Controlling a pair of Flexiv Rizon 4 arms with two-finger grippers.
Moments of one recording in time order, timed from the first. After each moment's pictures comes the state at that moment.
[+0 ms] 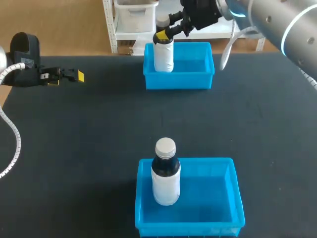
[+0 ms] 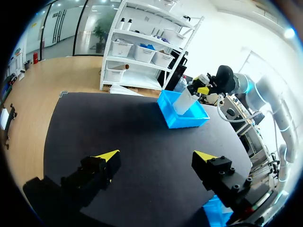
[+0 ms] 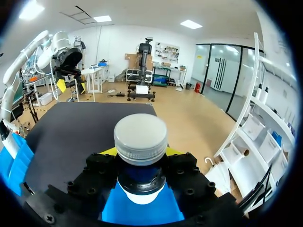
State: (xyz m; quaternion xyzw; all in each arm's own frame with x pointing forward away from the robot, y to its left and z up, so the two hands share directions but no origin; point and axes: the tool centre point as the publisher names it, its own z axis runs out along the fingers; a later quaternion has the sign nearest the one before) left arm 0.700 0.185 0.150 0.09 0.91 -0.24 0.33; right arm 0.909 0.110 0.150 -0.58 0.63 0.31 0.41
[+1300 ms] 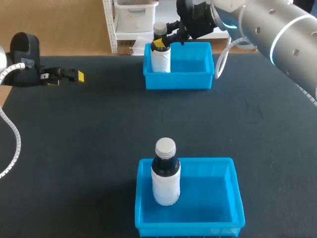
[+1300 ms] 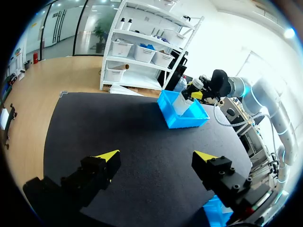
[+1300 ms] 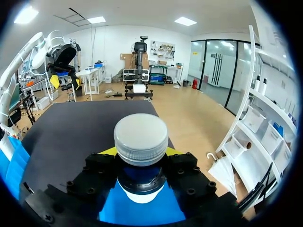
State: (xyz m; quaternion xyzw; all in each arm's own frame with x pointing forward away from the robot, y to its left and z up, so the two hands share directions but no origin) left arm 0.700 0.185 0.150 0.09 0.91 -0.24 0.33; right arm 0.911 0.116 0.121 -0.56 0.65 0.31 0.40
